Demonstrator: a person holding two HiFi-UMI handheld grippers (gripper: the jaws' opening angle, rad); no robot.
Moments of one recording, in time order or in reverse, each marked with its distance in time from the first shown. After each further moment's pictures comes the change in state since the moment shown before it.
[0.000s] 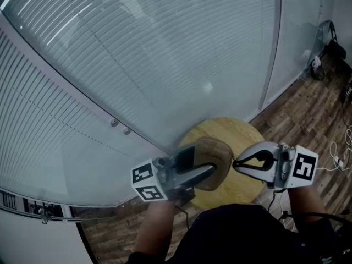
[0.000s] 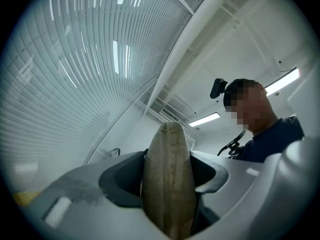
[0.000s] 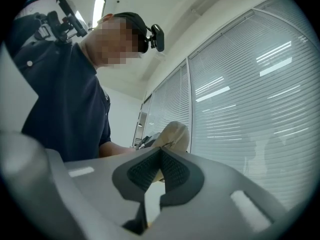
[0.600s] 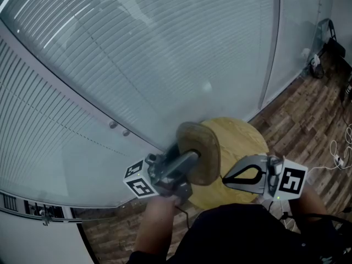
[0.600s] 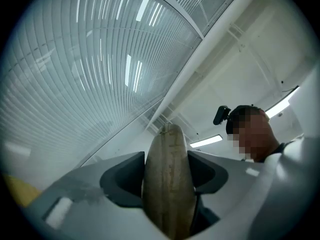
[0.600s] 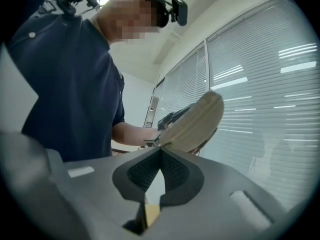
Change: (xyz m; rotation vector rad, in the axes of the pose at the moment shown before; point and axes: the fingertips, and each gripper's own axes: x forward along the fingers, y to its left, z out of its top) left arm -0.015 0.011 0.047 -0.139 -0.229 -0.008; right arm 0.029 0.030 -0.028 -0.061 0.115 0.082
